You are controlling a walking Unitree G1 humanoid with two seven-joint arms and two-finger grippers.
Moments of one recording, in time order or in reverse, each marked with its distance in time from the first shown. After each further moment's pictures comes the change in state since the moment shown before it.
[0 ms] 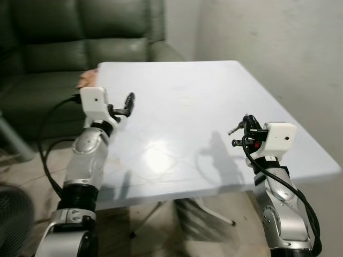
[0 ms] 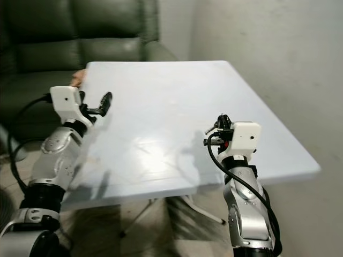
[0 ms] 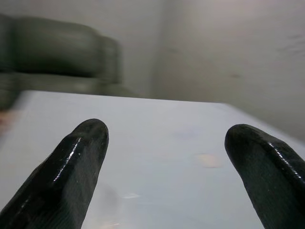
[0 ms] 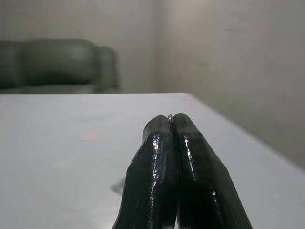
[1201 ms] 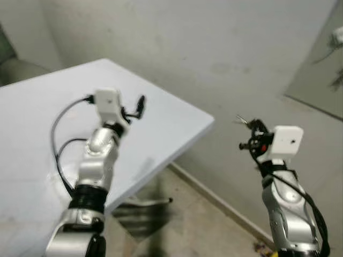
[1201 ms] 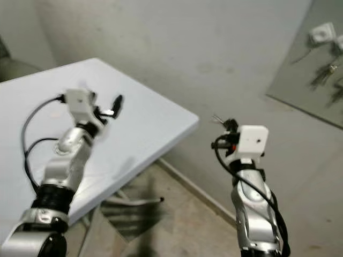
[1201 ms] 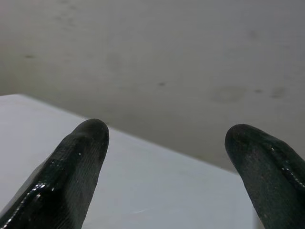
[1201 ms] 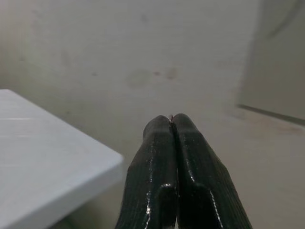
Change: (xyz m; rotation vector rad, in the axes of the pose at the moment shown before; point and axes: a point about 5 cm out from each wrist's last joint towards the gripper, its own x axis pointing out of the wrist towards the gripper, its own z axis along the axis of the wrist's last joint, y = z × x) left arm 0.000 -0.006 -0.004 0.052 0.009 -0.019; right arm 0.000 0.000 -0.005 -0.007 0.021 0.007
